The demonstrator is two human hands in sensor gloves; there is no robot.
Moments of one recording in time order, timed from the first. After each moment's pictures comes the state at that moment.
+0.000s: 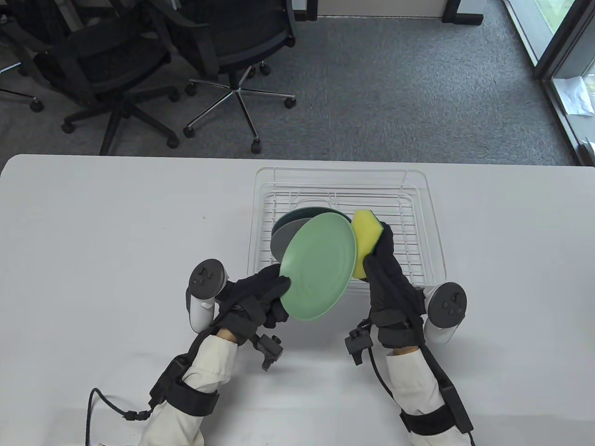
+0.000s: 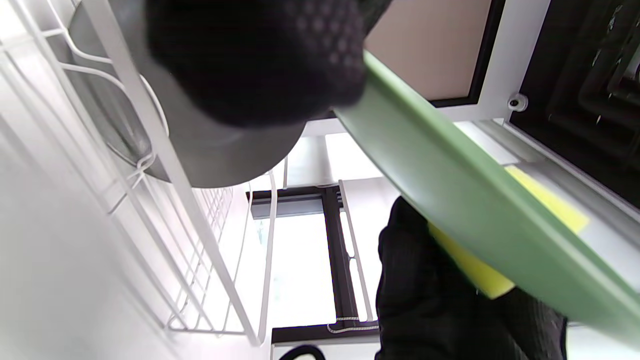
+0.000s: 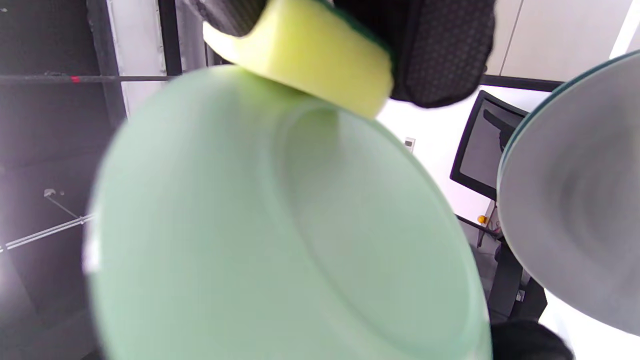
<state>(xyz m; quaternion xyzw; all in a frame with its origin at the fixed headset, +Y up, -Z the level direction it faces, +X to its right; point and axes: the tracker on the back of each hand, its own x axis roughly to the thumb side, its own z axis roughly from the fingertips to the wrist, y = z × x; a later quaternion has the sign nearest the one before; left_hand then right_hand) -0.136 -0.702 -0.295 -0.14 -0.15 0.65 0.73 0.157 -0.649 -0.261 0.18 -0.15 0.72 0.66</state>
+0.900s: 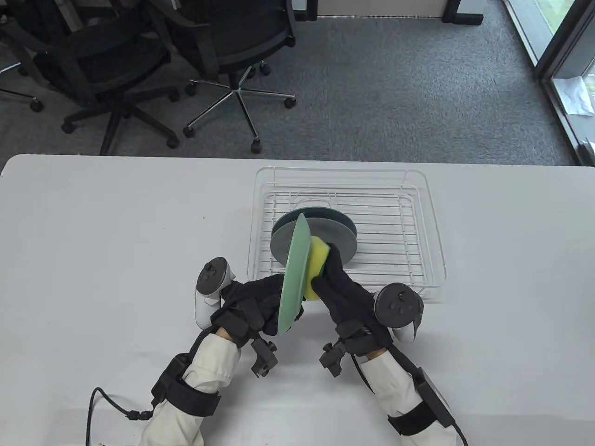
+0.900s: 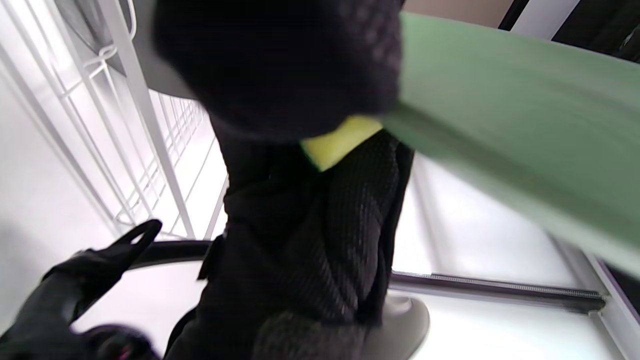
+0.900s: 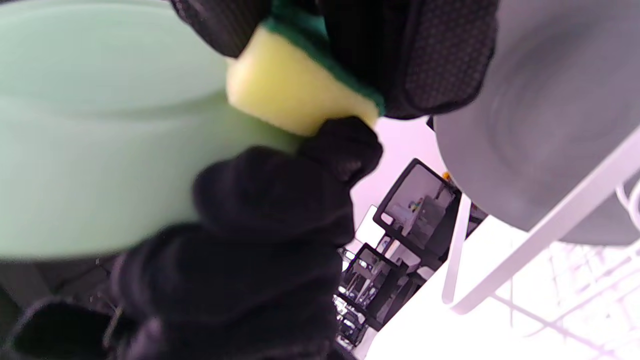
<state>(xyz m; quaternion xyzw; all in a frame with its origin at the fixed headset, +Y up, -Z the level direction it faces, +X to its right) -0.127 -0.705 -0.294 -0.21 -0.19 0.73 0.62 0.099 -0.672 -0.260 0.24 -0.09 0.81 0.53</state>
